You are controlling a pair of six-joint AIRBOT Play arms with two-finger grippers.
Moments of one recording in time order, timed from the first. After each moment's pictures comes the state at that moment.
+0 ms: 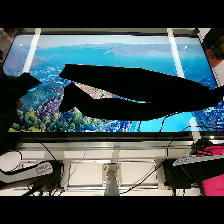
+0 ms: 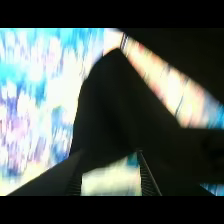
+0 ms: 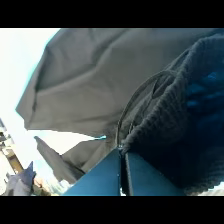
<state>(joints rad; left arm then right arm) 0.47 -1.37 1.30 0.93 -1.32 -1.16 -0.94 -1.75 1.83 -0.81 1.75 1.53</state>
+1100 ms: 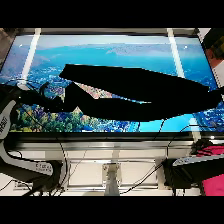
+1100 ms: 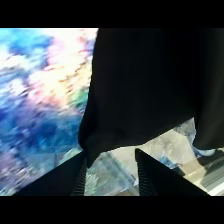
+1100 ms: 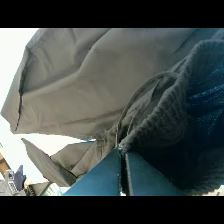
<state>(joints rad) 0.29 -1.67 1.11 1.00 -1.28 -1.19 -0.92 -1.75 1.81 -0.85 1.72 1.53</state>
